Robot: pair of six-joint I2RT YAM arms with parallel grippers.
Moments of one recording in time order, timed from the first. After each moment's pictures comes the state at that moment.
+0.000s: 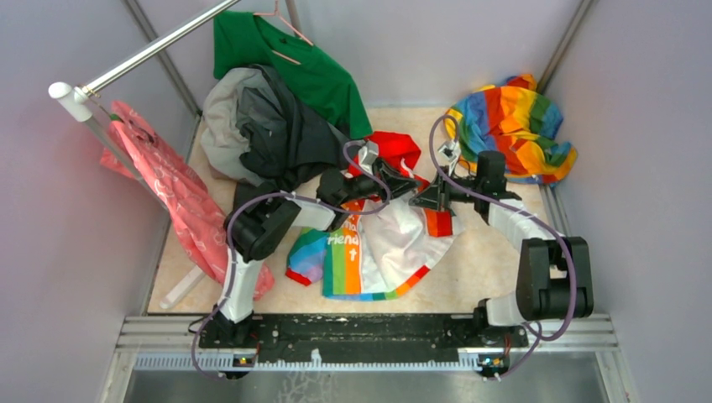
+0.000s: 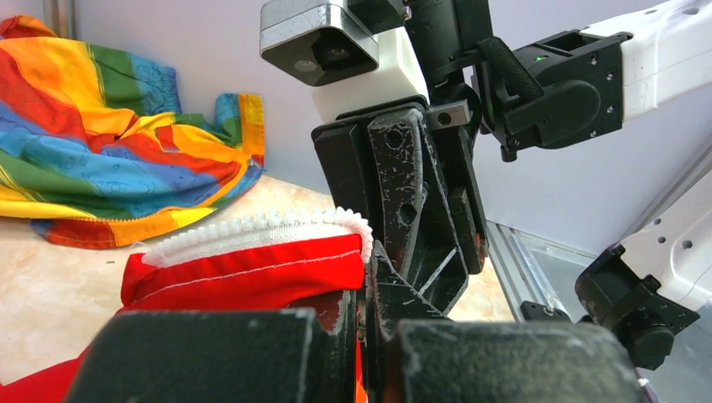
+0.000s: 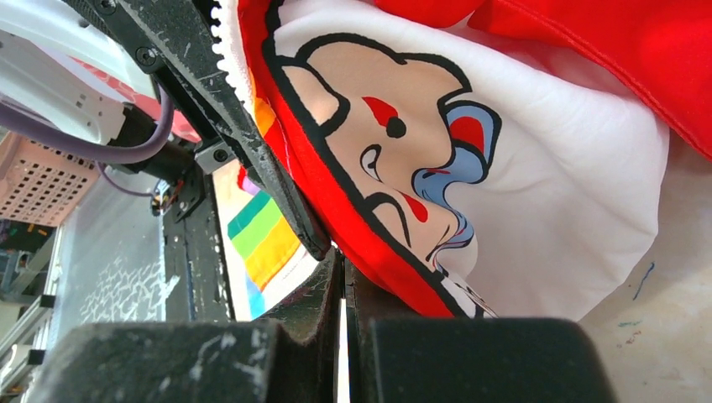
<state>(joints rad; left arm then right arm) -0.74 2.12 1.11 1.45 0.64 -0.58 0.05 1.40 0.75 0.05 -1.19 0.04</state>
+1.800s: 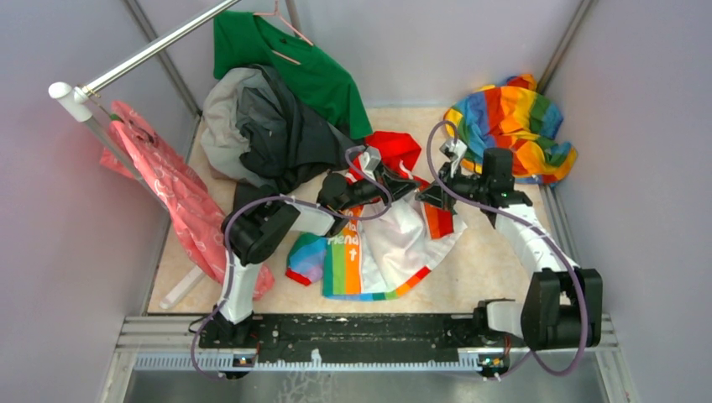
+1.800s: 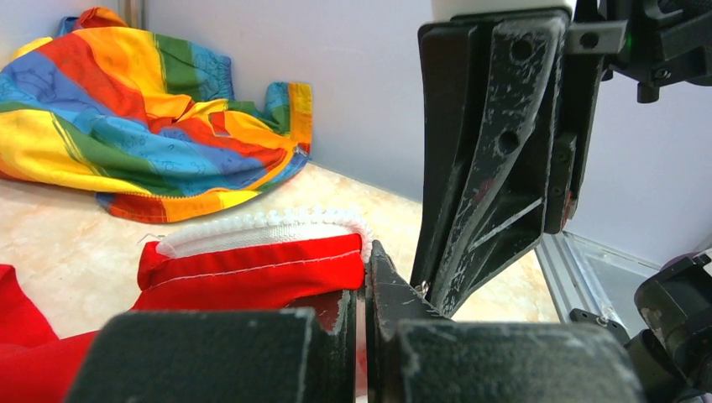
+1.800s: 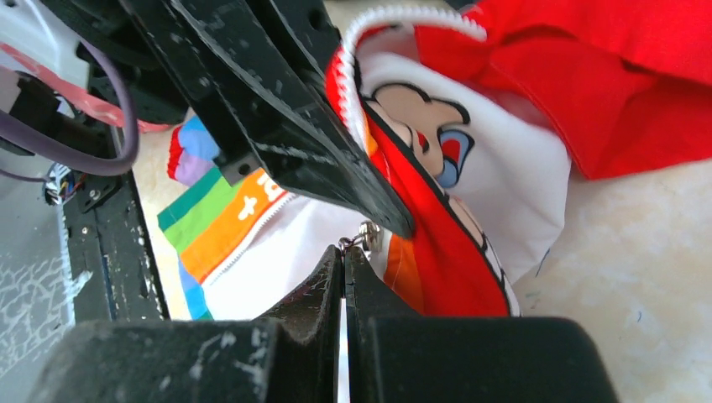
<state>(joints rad) -0.78 2.09 1.05 1.40 0.50 -0.47 0.06 1.25 0.81 -0.18 -1.00 -0.17</state>
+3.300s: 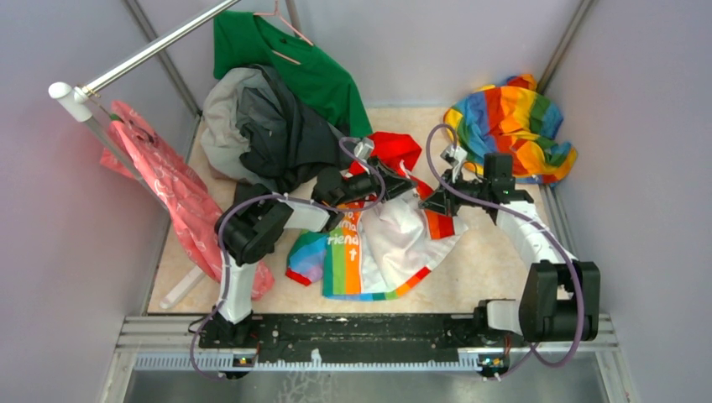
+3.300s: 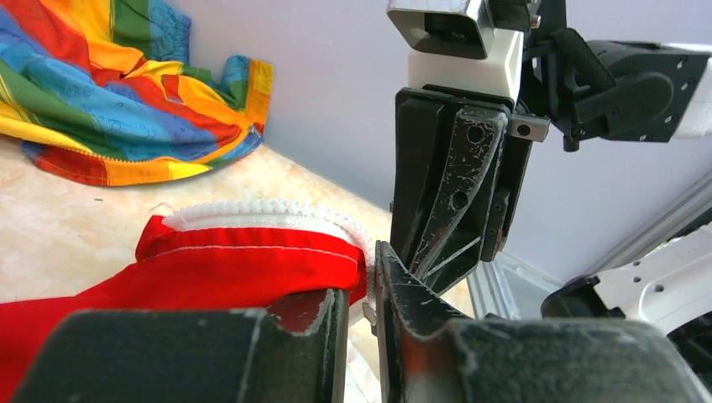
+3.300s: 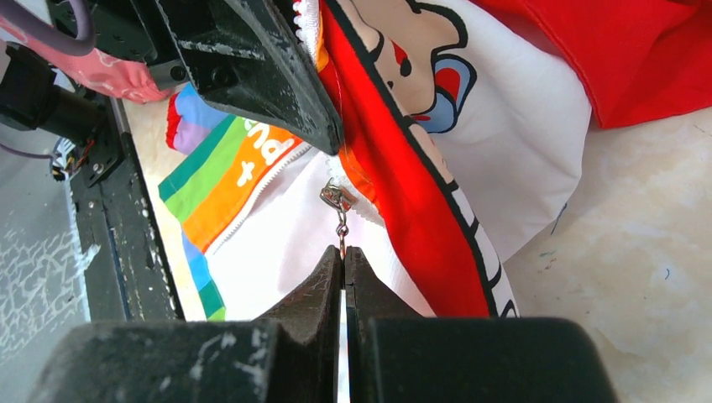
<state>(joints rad) -0.73 2.06 1.06 1.34 0.57 -0.69 0.02 1.29 0.82 -0.32 -1.03 -0.28</state>
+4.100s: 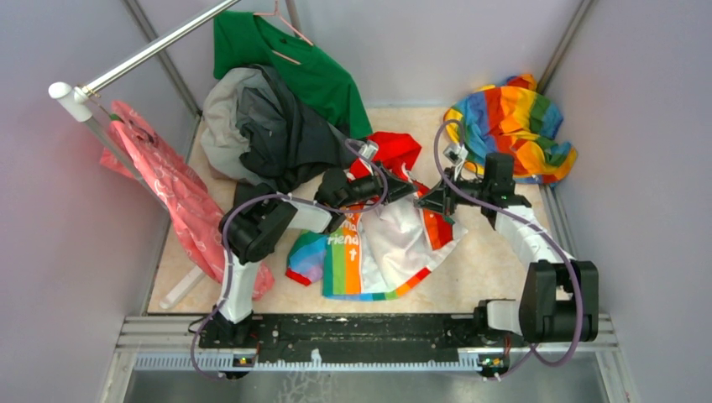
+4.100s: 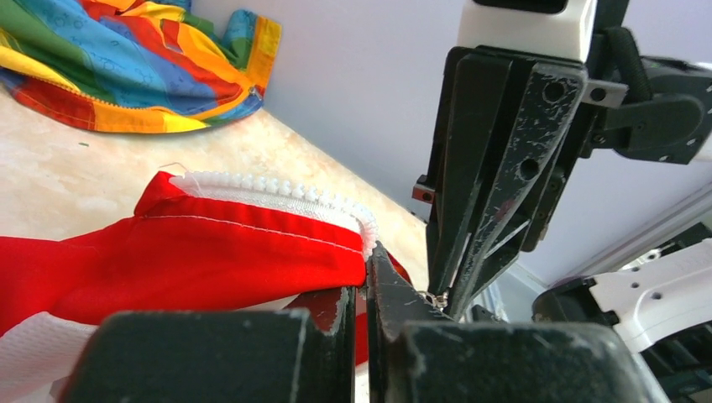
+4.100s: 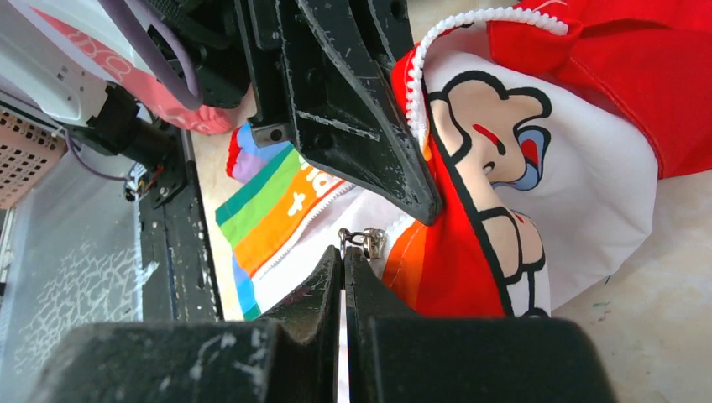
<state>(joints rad) -0.75 2.09 1.06 1.31 0.55 -0.78 0.02 1.28 0.75 -0.11 -1.17 -0.10</state>
